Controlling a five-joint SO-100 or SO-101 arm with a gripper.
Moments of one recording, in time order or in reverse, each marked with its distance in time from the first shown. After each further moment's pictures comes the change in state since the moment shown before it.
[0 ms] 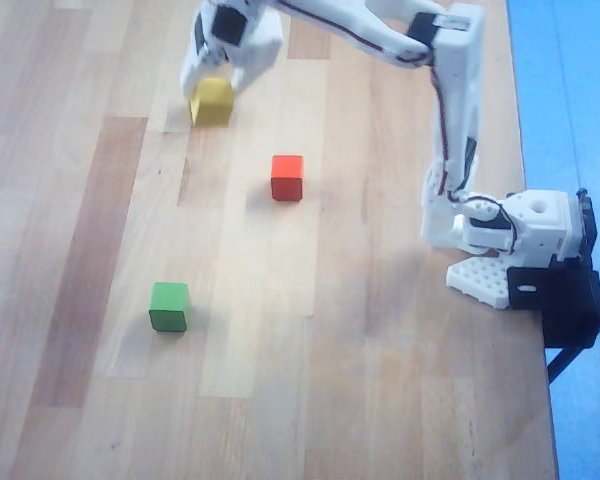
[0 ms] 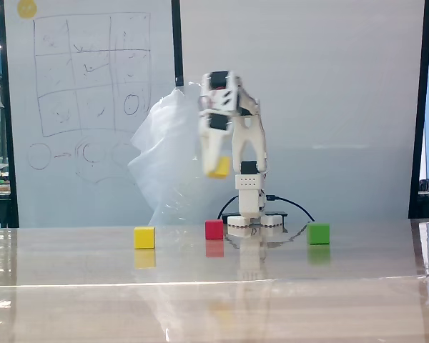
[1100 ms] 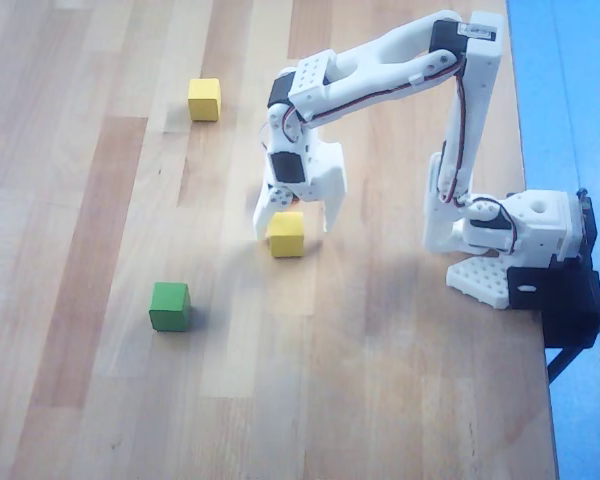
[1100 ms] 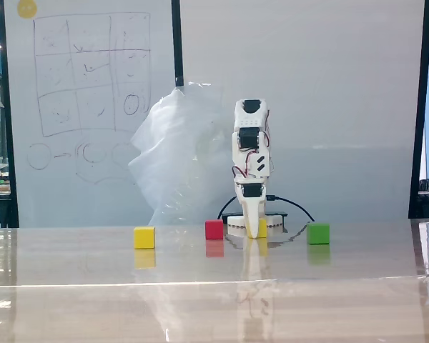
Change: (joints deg) arm -15.4 11.7 57.7 -19.2 20.7
